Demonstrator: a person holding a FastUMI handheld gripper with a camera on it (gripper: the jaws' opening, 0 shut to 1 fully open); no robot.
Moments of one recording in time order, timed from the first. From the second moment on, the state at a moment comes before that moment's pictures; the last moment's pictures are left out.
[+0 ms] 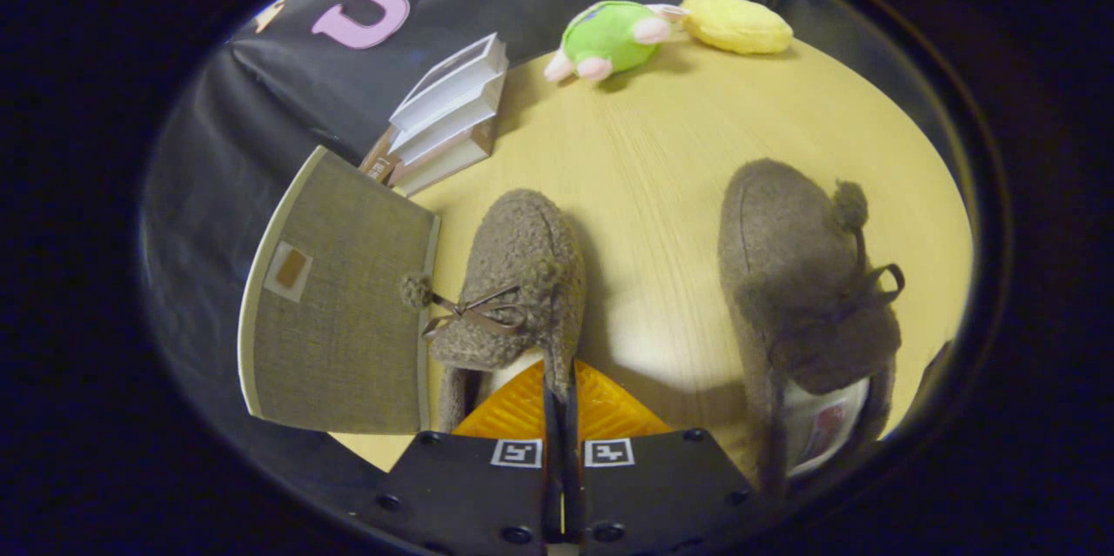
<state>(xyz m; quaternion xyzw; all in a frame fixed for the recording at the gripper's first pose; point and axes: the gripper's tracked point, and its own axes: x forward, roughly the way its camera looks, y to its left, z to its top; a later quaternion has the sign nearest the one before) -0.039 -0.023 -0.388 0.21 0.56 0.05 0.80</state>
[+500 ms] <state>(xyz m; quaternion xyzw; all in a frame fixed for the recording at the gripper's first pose) -0.020 -0.010 -0.322 0.29 0.54 0.02 0.79</state>
